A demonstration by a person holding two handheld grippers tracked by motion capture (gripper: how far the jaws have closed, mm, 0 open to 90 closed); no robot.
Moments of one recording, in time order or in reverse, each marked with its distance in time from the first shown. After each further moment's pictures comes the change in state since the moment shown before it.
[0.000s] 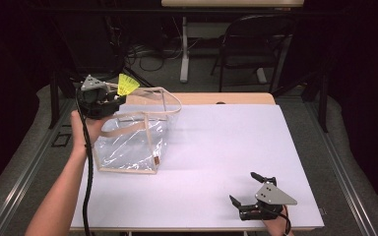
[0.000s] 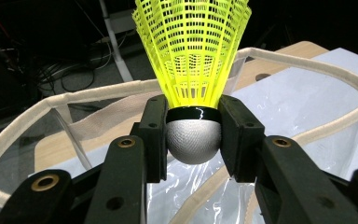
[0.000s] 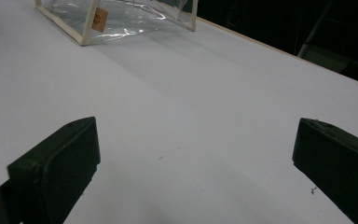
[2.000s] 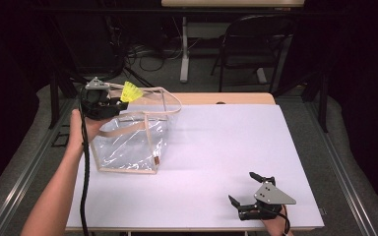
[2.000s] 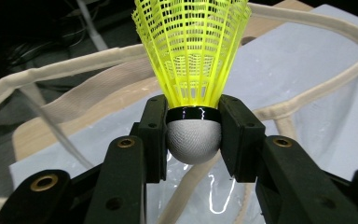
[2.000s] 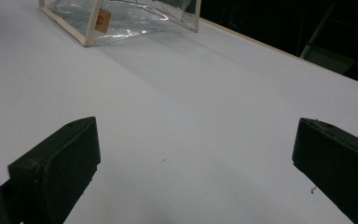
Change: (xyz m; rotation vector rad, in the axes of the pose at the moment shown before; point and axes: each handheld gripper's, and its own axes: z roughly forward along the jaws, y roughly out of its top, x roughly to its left) left arm 0.010 -0.004 0.012 0.132 -0.105 0.068; right arm 0.001 0.001 0.002 0.000 0.011 -0.003
